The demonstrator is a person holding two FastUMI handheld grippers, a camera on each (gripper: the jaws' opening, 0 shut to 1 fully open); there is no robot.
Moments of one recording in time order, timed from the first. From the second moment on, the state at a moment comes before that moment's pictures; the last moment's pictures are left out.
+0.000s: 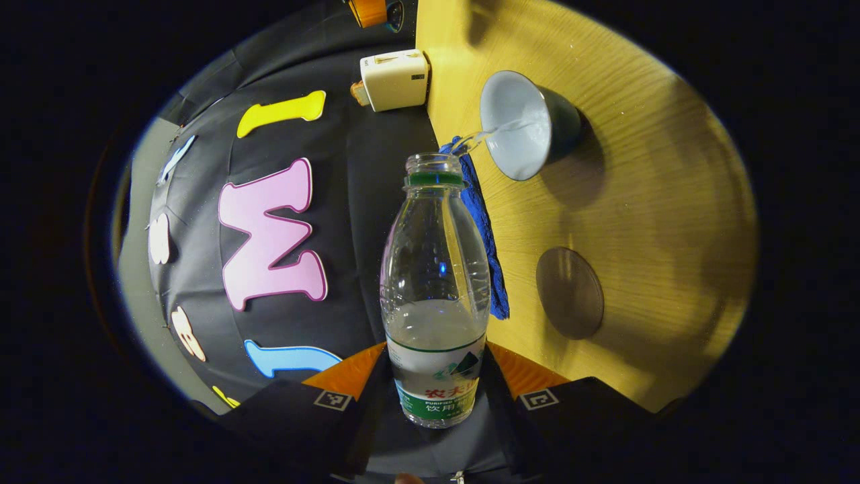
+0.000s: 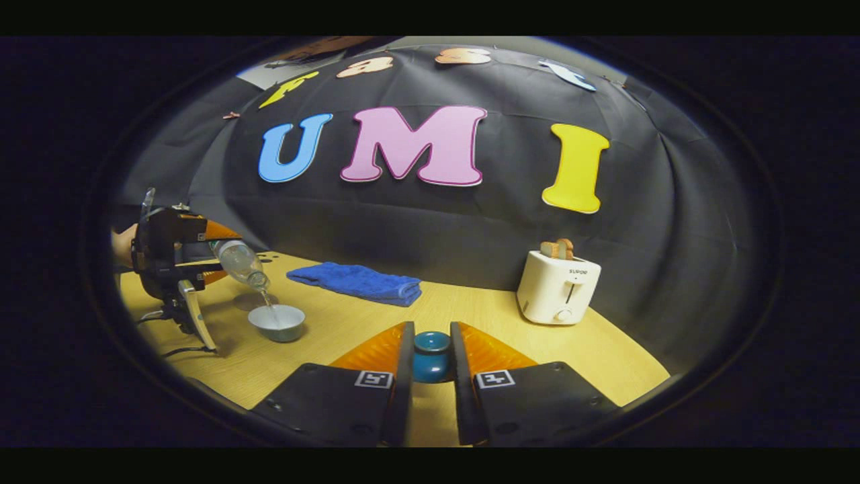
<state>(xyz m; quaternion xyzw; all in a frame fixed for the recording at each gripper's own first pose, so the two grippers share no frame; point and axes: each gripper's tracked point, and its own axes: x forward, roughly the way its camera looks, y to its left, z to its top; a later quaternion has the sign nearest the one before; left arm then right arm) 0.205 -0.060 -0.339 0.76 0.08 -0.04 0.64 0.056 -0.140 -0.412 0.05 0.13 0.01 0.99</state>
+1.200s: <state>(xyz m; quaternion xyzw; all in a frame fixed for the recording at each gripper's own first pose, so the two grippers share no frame) 0.223 -0.061 -0.308 0.81 0.01 -0.02 0.58 0.056 -0.142 -0.409 0.04 0.12 0.01 0.99</state>
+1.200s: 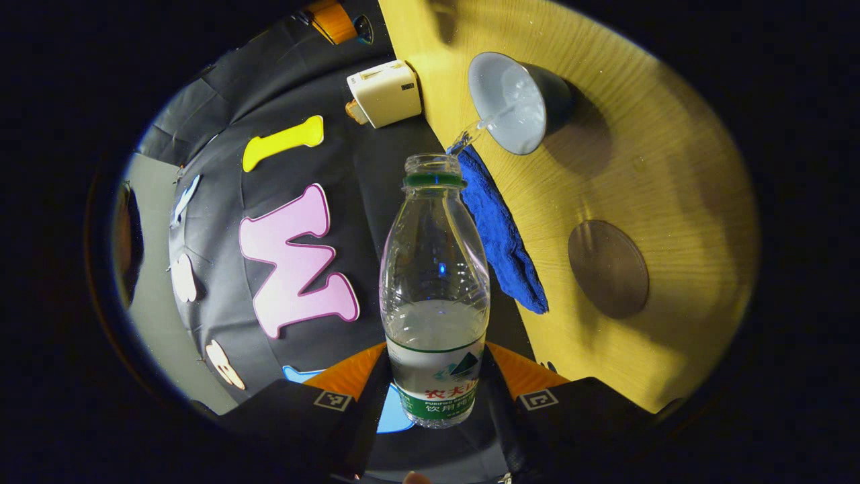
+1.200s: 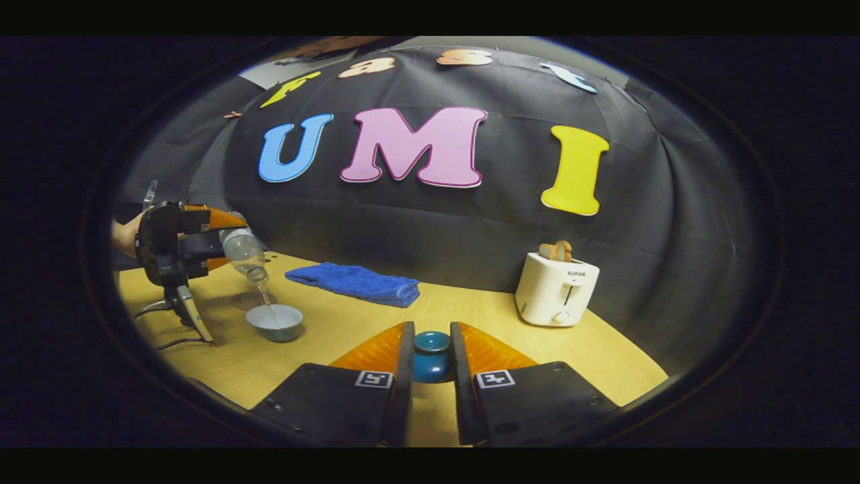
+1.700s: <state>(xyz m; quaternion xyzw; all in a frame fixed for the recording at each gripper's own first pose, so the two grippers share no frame) 0.230 -0.067 -0.282 0.84 -0.05 -0.01 0.54 0.055 -0.144 -0.404 0.03 0.11 0.00 0.99</state>
